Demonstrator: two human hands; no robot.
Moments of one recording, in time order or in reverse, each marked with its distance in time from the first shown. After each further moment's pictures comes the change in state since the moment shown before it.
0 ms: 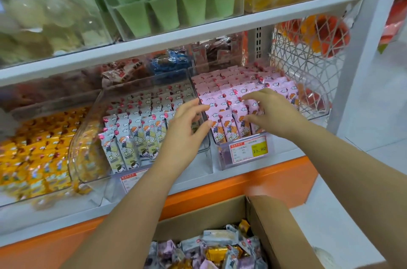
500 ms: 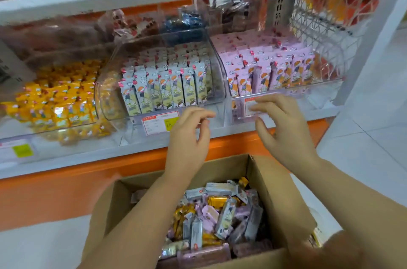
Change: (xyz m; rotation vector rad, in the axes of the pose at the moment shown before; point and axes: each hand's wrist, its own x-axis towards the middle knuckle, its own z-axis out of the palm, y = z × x) left_hand -0.105 -0.029 0.017 -0.034 0.272 0.140; right_hand -0.114 -0.028 0.059 0.054 0.412 -0.322
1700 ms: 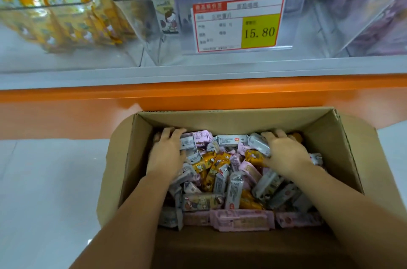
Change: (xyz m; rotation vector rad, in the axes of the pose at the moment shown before) left_hand -0.156 -0.217 -0.023 0.627 -0.677 -0.775; right_hand -0.124 0.016 0.195 -0.375 -1.274 0.406
